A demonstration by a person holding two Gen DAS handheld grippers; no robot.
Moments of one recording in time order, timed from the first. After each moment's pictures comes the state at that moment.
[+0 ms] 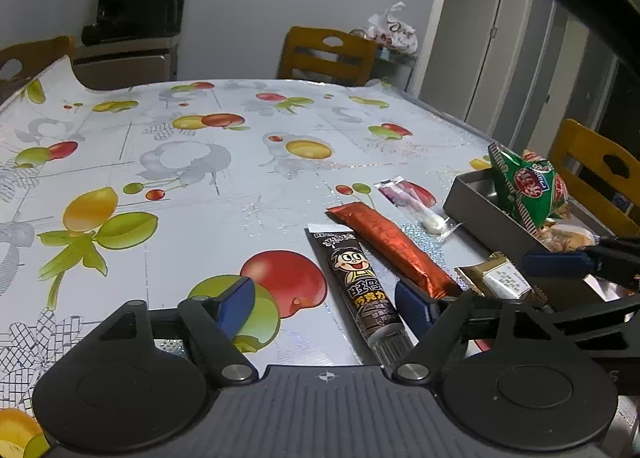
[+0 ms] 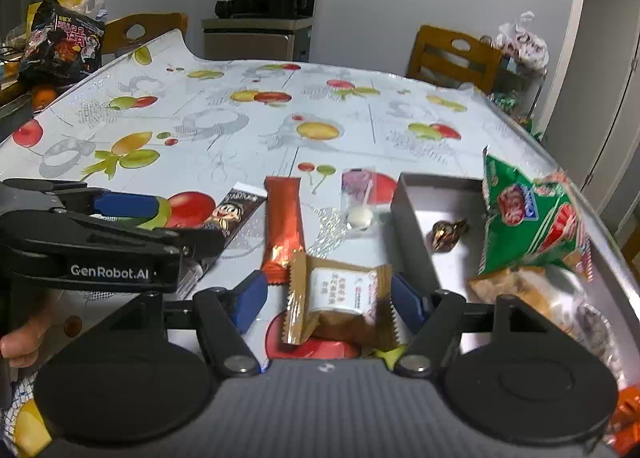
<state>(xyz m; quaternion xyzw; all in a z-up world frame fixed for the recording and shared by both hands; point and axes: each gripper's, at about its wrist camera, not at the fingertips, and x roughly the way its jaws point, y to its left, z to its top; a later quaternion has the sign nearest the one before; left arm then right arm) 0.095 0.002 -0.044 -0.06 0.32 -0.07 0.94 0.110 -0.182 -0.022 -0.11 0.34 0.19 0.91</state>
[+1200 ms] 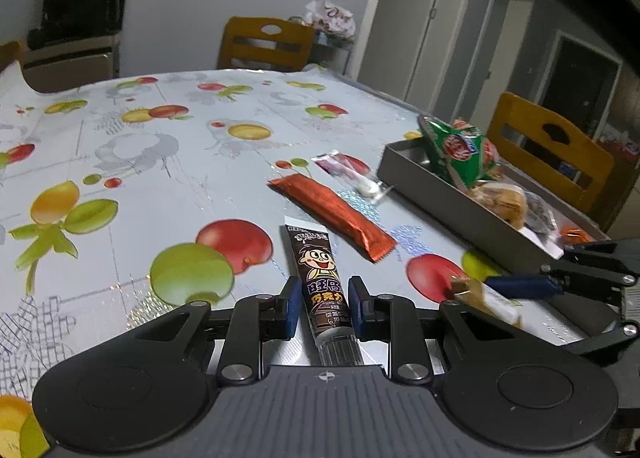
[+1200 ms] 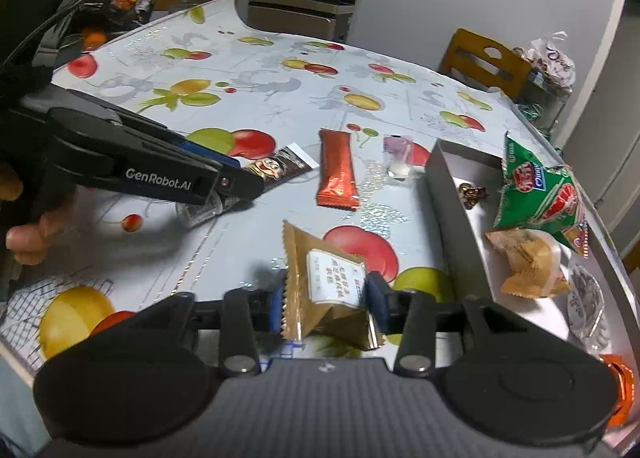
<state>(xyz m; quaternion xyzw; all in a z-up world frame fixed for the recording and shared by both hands) 0.065 0.004 -0.042 -0.05 0.33 -0.18 0.93 0.037 -0.183 -0.028 -0.17 0.34 0.23 0.89</state>
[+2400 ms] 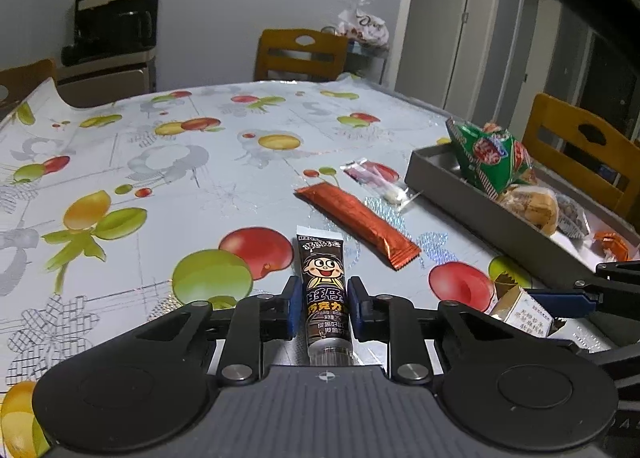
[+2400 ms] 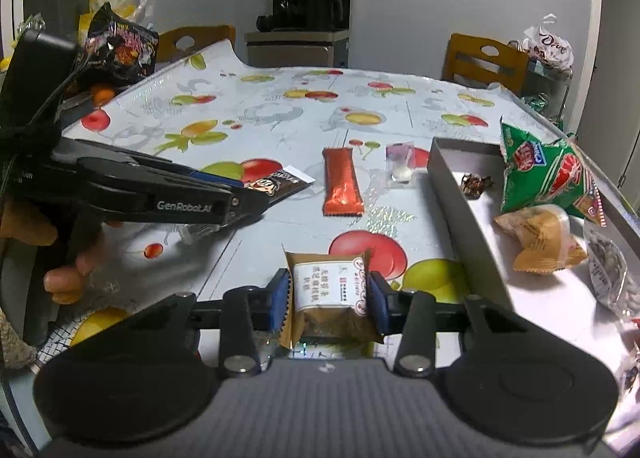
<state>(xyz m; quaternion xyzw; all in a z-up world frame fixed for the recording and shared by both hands) 0.058 -0.012 -0.037 -0.02 0.31 -0.10 0.94 0.030 -0.211 -0.029 -0.08 0.32 0.26 0.91</state>
